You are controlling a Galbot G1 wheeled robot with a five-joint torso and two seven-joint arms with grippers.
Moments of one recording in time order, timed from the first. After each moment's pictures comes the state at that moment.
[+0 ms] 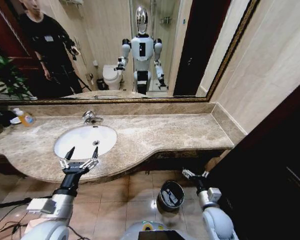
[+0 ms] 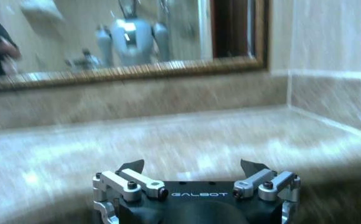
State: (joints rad) left arm 1.84 -1.36 -0.82 -2.47 -0.37 0.04 0.05; right arm -1.62 1.50 0.62 2.11 0.19 -0.04 -0.01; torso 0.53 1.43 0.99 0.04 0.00
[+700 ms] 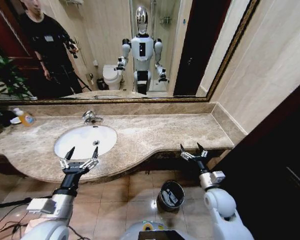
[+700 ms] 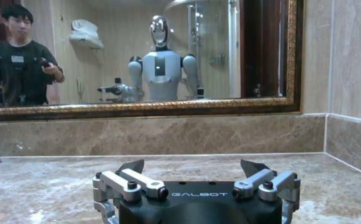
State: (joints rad) left arm 1.84 -1.36 -0.82 -2.47 -0.37 0.04 0.05; right arm -1.48 1.39 0.68 2.08 0.26 -0.06 -0.14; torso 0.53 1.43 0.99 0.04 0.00
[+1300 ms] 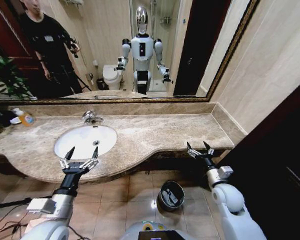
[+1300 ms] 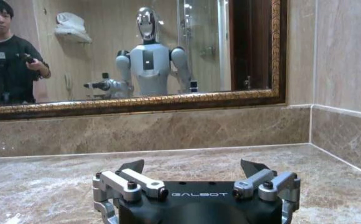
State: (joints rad) left arm 1.84 -1.36 -0.82 -2.47 -0.37 0.04 0.05; right arm -1.46 1.34 0.70 2.06 0.34 -0.10 -0.09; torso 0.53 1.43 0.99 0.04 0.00
